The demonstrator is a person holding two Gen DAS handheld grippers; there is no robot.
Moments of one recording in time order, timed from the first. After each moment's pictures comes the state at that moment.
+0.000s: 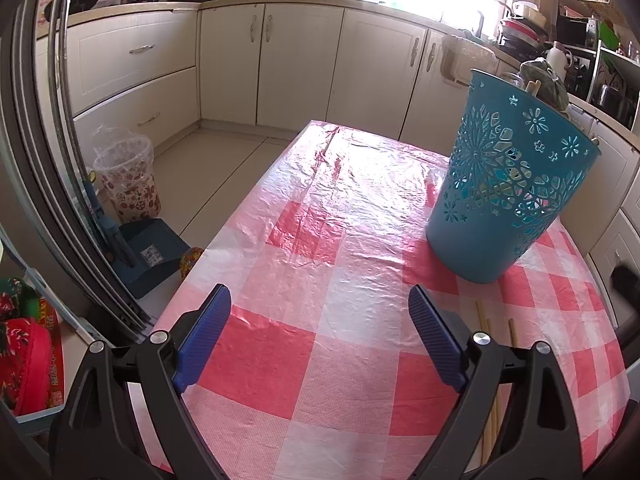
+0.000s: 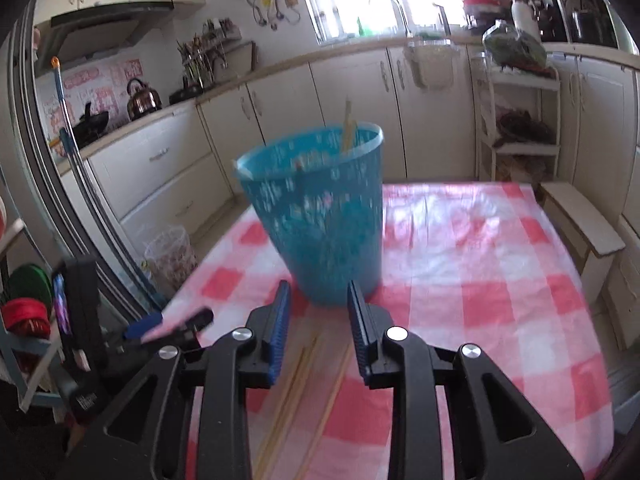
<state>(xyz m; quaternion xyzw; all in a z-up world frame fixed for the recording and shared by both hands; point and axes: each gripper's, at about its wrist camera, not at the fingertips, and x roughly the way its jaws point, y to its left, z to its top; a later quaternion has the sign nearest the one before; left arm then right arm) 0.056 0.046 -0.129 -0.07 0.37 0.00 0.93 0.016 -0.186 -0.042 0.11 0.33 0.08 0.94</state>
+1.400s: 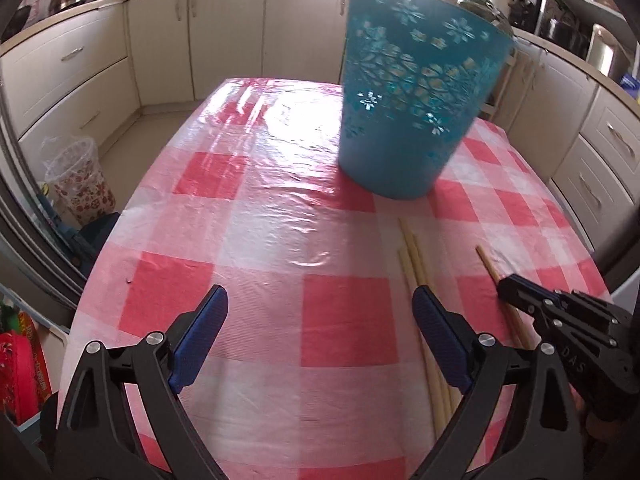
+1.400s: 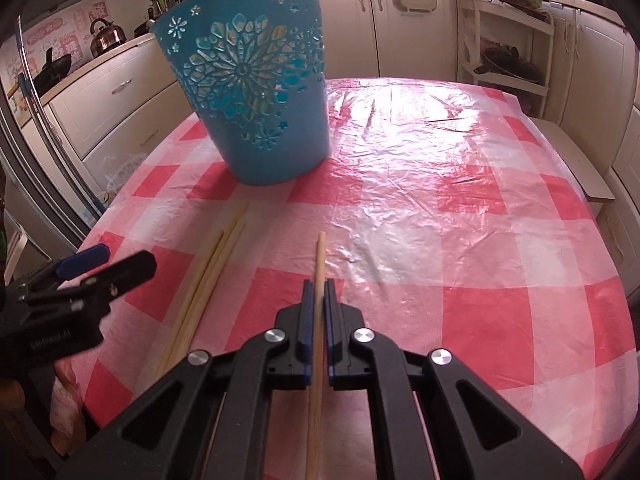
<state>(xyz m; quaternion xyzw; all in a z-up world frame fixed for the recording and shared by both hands) 0.033 -0.019 -0.143 0.00 0.43 -0.11 0.90 0.013 -0.209 -0.115 0.08 0.43 0.05 0.90</state>
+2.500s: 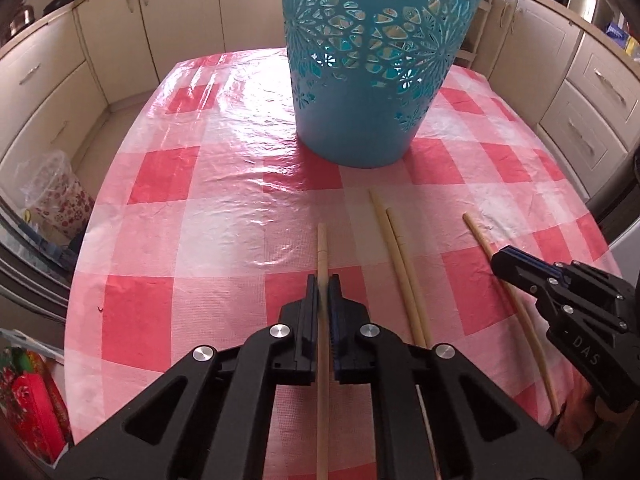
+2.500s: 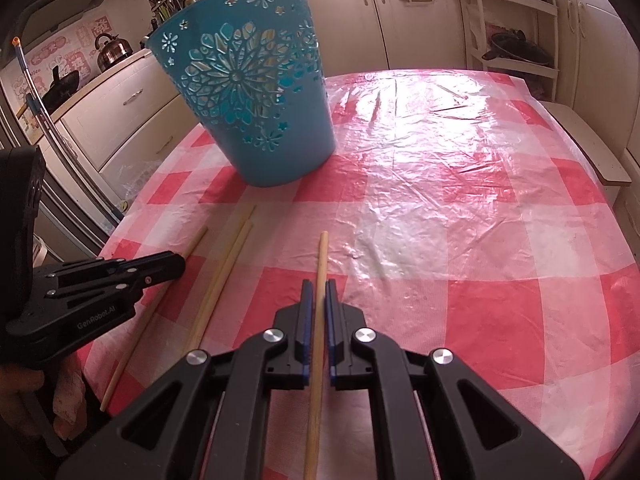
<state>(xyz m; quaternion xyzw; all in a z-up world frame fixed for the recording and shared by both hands) 0.056 -0.037 -0.145 0.06 0.49 -0.14 0.86 0.012 -0.220 -0.117 0.11 0.43 0.08 0.89</state>
